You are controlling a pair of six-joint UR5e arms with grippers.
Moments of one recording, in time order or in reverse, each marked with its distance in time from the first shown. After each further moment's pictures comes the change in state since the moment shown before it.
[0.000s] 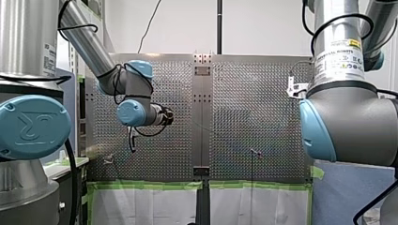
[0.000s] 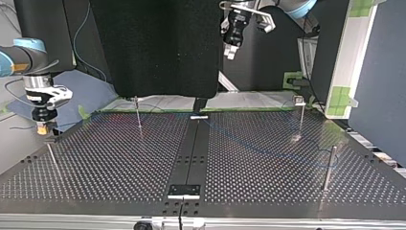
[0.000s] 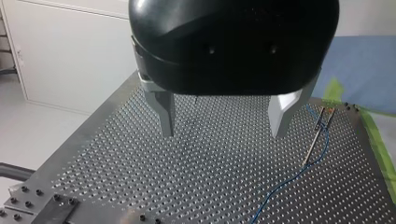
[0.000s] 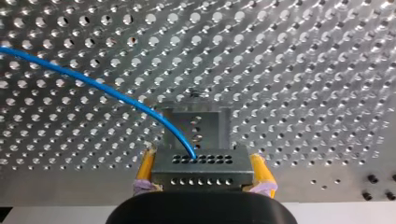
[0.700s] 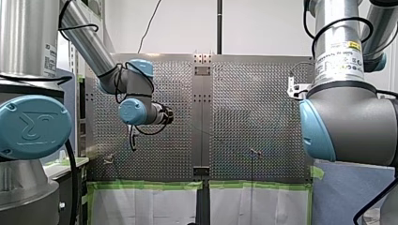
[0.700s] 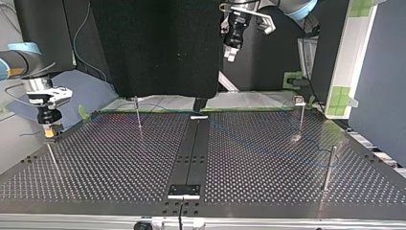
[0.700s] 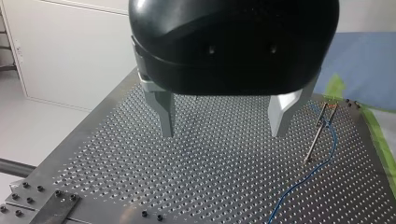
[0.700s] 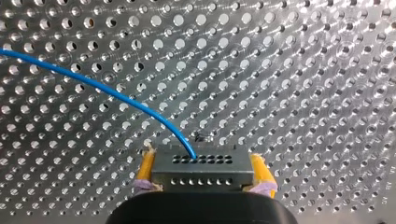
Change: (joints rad) left arm 0.008 0.000 0.015 -0.016 0.000 0.000; right arm -0.017 0.035 -0.051 0.014 -0.164 0.002
